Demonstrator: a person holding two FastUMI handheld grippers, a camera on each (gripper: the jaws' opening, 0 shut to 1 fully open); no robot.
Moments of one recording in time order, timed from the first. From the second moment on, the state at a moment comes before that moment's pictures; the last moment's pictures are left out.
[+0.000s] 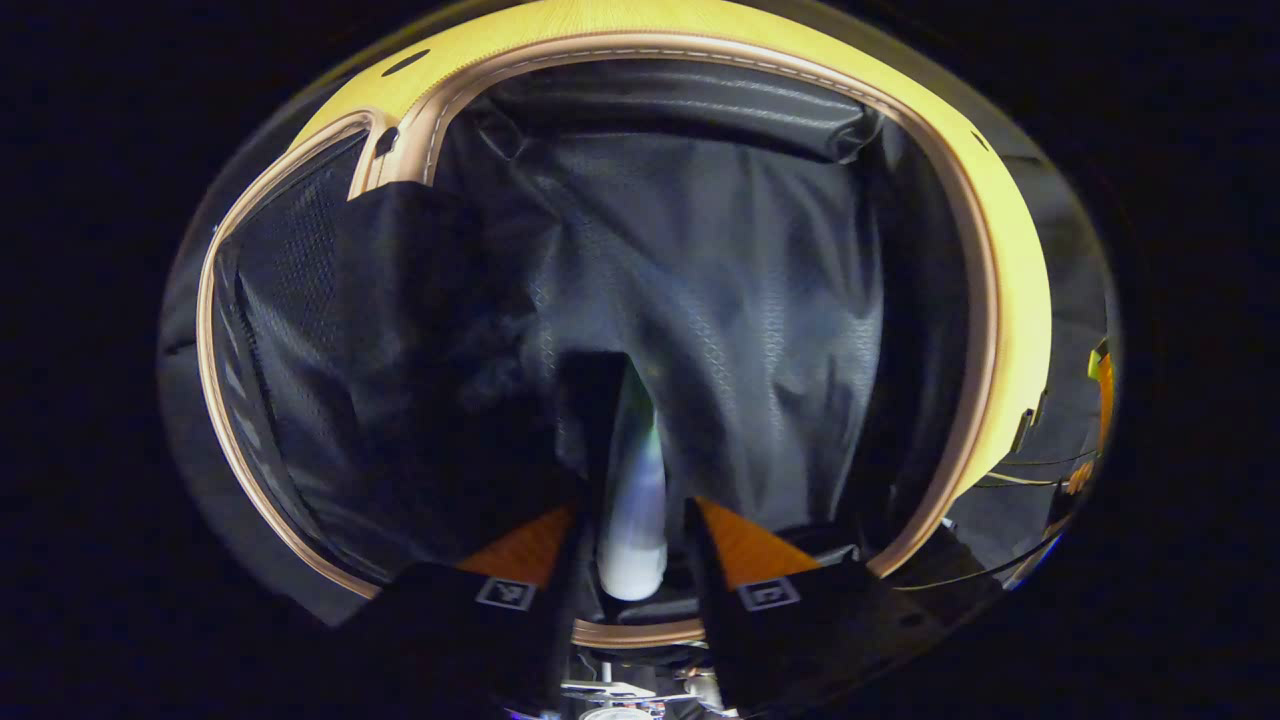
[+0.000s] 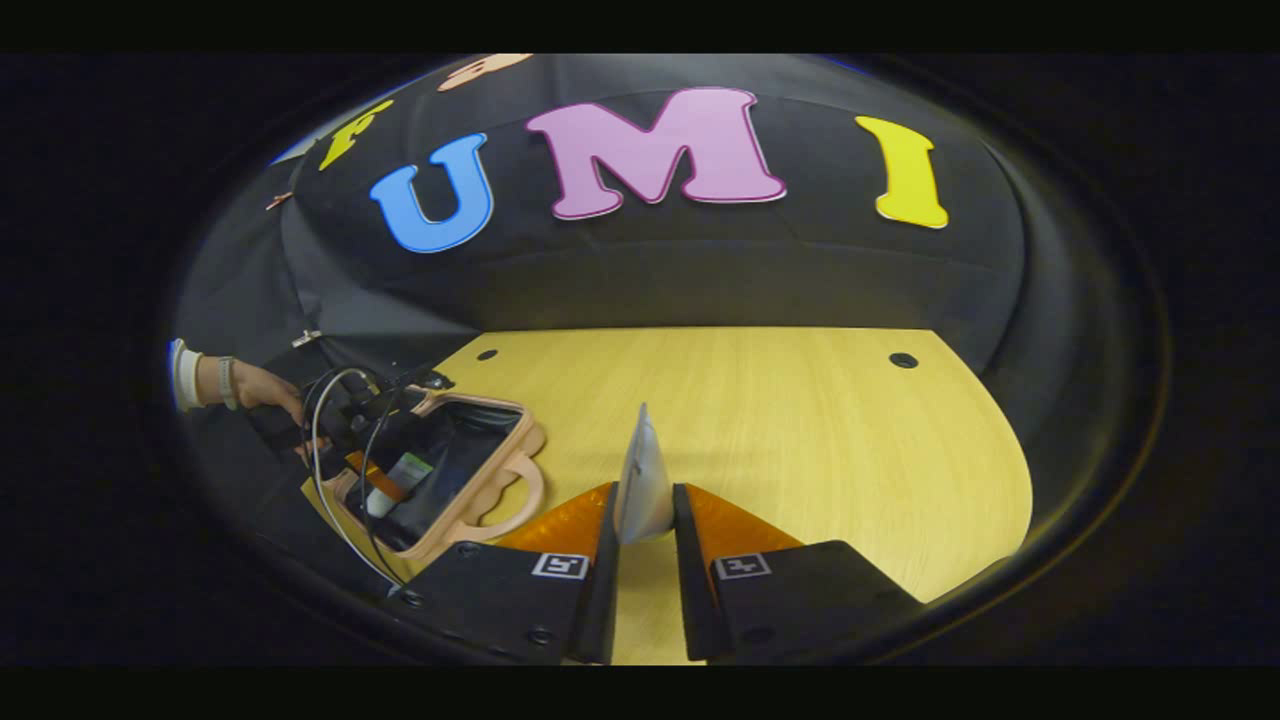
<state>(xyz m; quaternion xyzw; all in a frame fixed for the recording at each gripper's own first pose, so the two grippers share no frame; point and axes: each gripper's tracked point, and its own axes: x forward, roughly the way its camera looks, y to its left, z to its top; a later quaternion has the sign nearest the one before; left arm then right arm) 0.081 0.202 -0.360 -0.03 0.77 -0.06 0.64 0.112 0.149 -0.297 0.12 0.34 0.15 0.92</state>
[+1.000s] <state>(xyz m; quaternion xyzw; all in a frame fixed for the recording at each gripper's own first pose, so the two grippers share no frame) -0.020 0.381 -0.245 -0.16 0.57 0.08 0.80 0.024 0.456 -0.394 0.25 0.65 0.23 0.68</state>
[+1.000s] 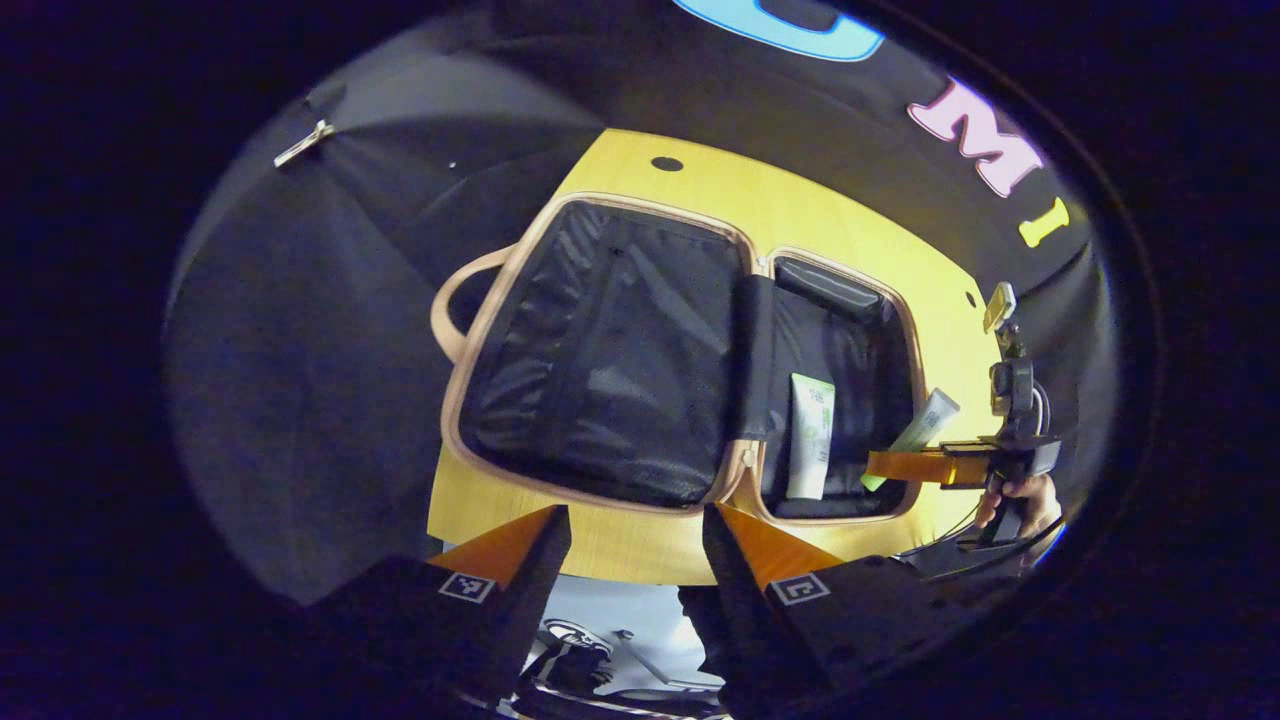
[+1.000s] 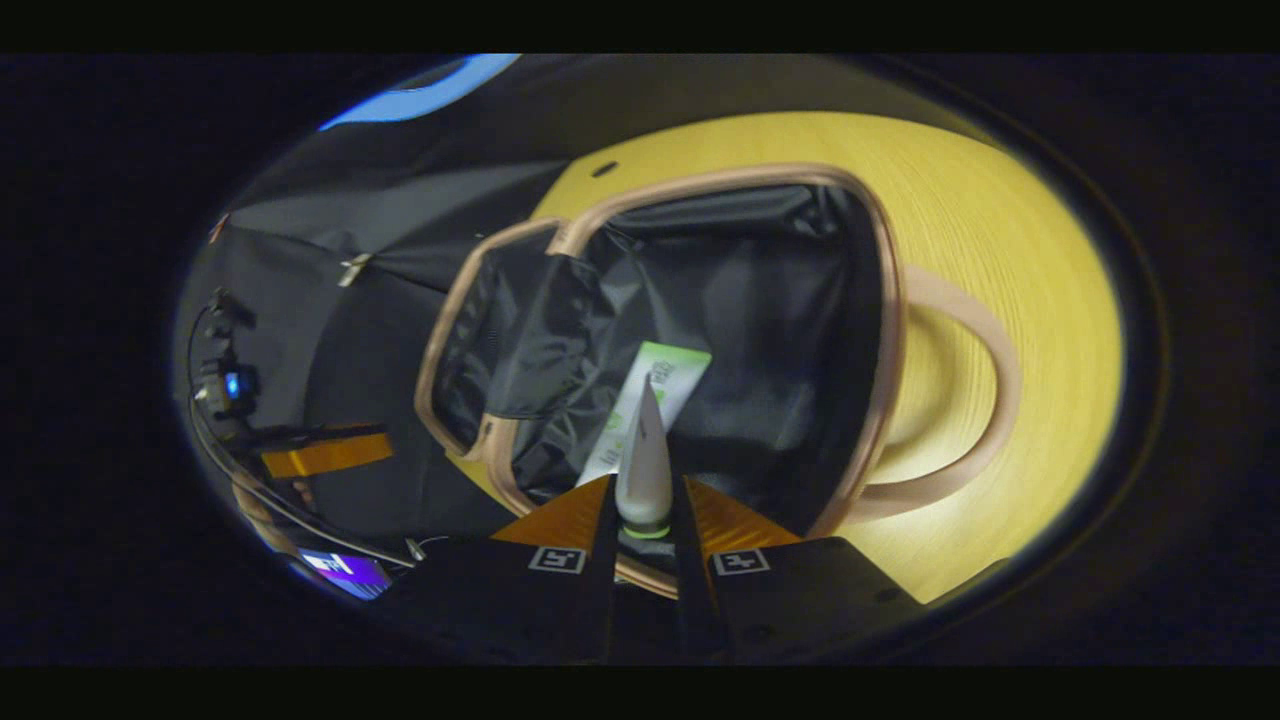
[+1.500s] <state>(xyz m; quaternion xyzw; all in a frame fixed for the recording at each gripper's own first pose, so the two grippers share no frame) -0.025 0.464 -0.260 -0.21 0.56 0.14 0.79 0.020 0.473 -0.399 0.27 0.69 0.18 0.64</state>
